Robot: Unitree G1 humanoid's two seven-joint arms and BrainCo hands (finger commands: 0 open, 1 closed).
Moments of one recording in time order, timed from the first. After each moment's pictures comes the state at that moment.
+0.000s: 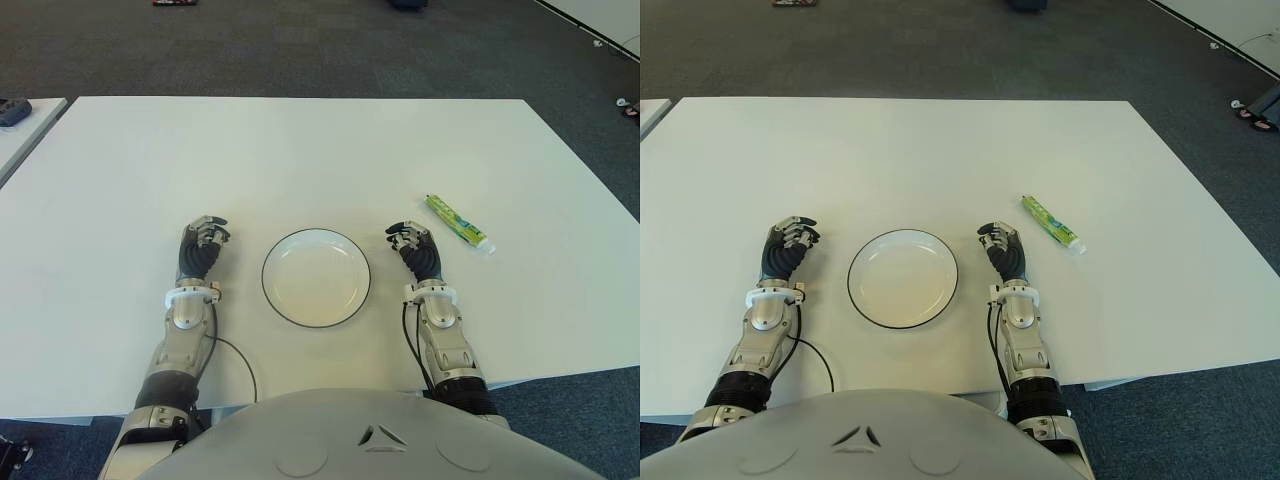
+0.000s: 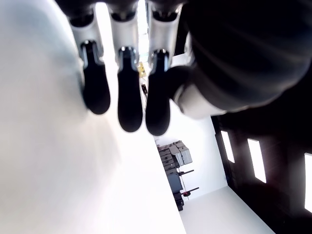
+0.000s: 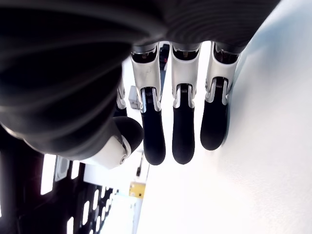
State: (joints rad) left arm 0.09 0.15 0.09 0.45 0.18 -0.39 0.22; right arm 0.09 -0.06 0.03 0.23 -0.15 -0.15 -0.12
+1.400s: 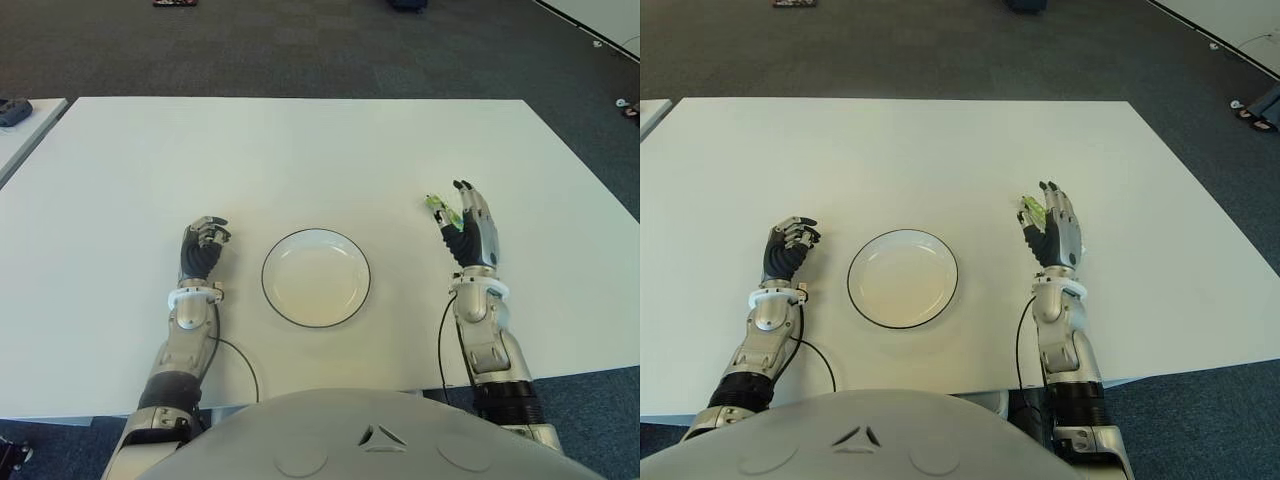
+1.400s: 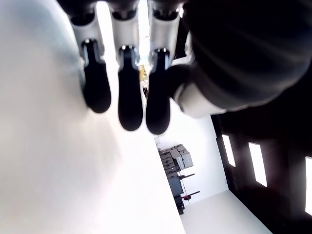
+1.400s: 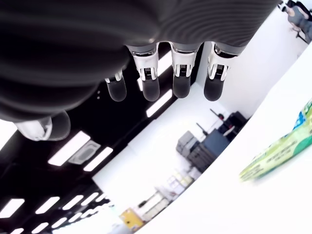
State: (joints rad) left arm 0.10 0.14 0.07 0.45 0.19 -0.38 0.25; right arm 0.11 -0.26 0.02 -0.07 -0.70 0.07 -0.29
